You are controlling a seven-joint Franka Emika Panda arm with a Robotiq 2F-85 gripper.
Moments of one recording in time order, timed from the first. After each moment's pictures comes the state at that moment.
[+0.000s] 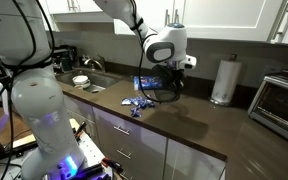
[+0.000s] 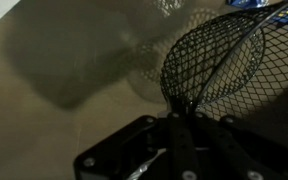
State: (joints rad) arm -0.09 0.05 -0.20 -2.33 0.36 2.64 -0.21
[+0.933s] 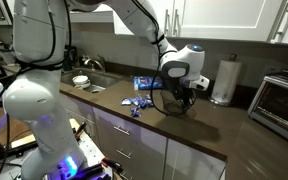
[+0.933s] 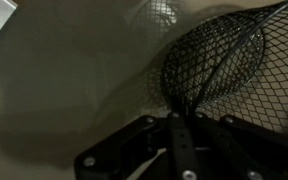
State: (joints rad) arm -0.28 0.33 -0.10 -2.13 0.49 2.59 -0.22
